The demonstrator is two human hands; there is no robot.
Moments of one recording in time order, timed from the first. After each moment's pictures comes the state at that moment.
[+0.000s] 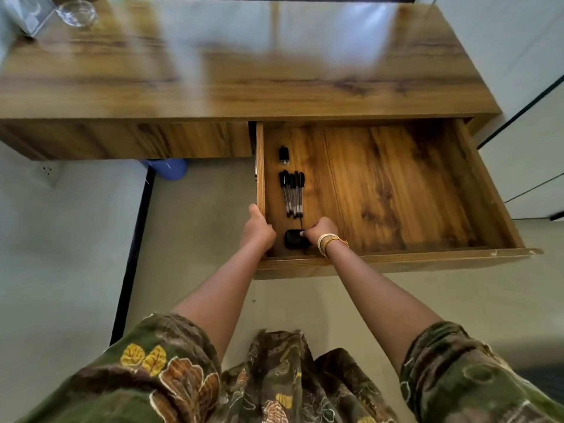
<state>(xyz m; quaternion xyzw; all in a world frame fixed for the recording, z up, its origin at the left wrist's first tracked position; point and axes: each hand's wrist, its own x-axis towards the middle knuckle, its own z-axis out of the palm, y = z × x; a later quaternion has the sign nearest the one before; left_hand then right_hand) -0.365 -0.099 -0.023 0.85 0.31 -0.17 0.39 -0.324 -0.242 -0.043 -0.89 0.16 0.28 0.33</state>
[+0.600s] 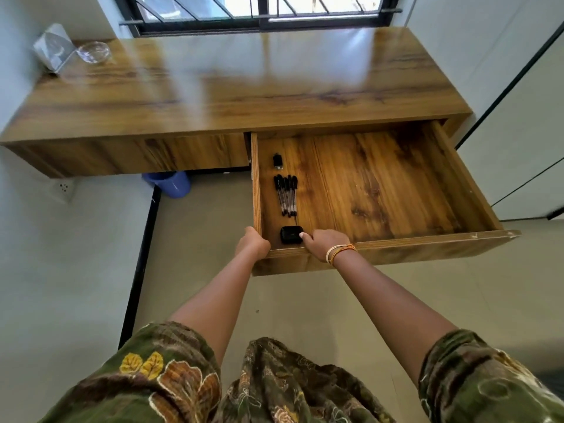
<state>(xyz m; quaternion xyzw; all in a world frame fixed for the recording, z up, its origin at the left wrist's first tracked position) -0.409 -0.106 -0.012 0.85 0.33 -0.25 0.33 -0.378 -0.279 -0.011 -0.96 -0.09 0.25 0.07</state>
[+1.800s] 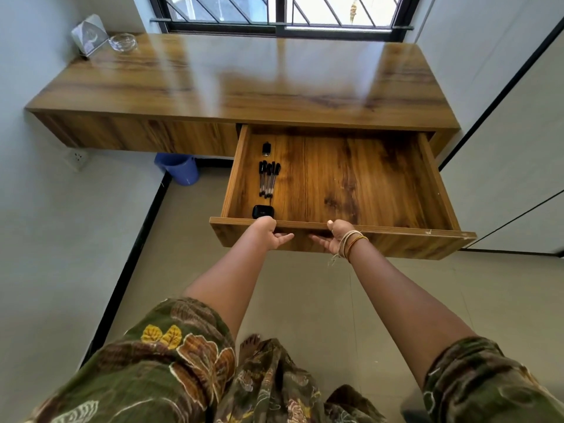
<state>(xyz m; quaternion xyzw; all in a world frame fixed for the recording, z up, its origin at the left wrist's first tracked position) -0.406 -0.238 0.027 0.36 0.51 -0.12 0.77 -0.363 -0.393 0.007 -0.53 0.34 0.31 0.72</state>
